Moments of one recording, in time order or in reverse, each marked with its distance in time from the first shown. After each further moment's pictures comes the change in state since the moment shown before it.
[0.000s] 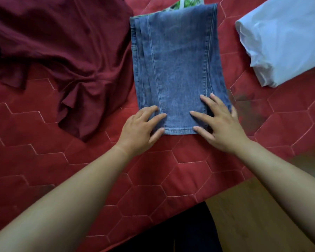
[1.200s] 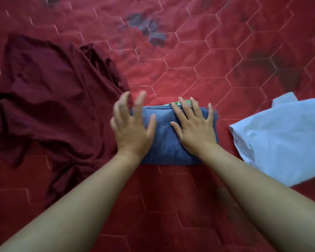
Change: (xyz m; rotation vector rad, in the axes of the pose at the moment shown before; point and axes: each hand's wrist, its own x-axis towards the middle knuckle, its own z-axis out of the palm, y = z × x) left_hand 0.200 -0.030 -0.098 -0.004 0.590 -0.444; right_hand 0.240 0.004 -0.072 -0.267 0.146 0.020
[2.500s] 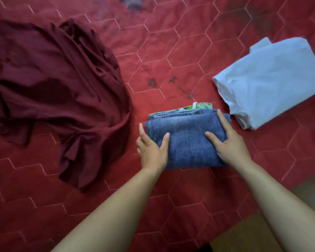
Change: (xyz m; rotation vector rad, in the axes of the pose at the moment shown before) left_hand -0.159 0.025 -0.002 -0.308 -0.488 -0.555; right_hand -0.196 0.031 0.013 0.723 -0.014 0.625
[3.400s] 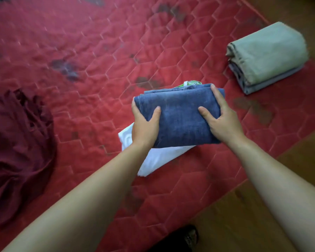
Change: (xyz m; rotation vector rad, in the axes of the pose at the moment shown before) left_hand -0.063 0.361 0.138 -0.470 0.016 0.216; right_hand 0.149 0.051 -0.364 0.147 0.140 -0.289
